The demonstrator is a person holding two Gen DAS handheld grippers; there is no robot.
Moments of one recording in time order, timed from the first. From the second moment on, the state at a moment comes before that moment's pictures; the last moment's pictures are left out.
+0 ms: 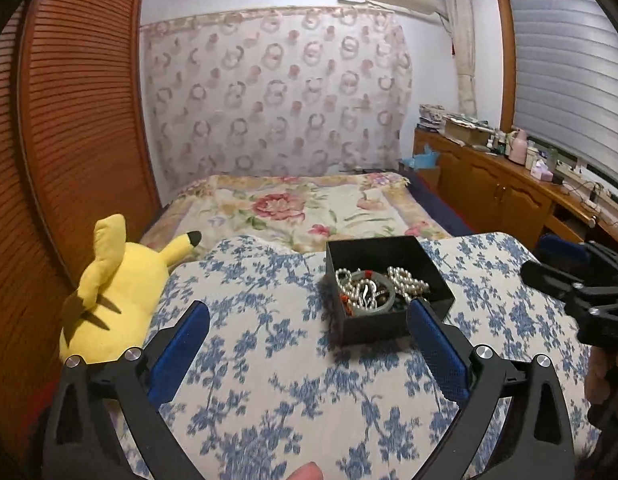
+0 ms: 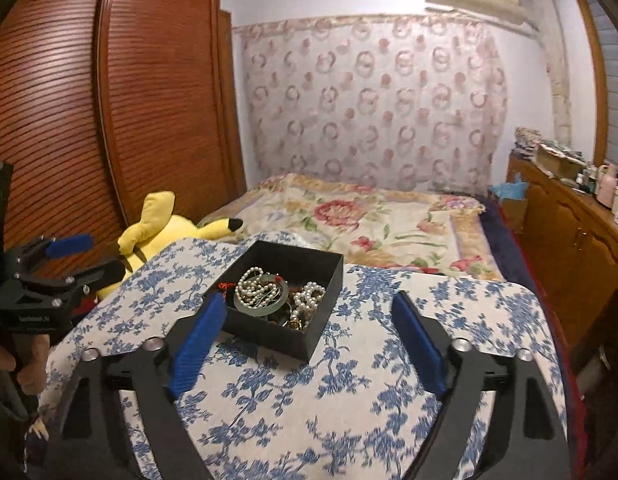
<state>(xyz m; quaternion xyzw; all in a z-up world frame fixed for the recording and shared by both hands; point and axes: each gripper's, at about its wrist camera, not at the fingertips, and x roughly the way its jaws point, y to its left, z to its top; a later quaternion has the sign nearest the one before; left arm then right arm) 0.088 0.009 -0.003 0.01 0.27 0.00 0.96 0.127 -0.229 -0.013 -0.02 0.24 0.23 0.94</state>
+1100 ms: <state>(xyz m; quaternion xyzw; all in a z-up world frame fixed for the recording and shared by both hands) 0.031 0.002 -0.005 0.00 0.27 0.00 0.96 0.064 -0.253 -0.018 0.00 0.22 0.17 0.96</state>
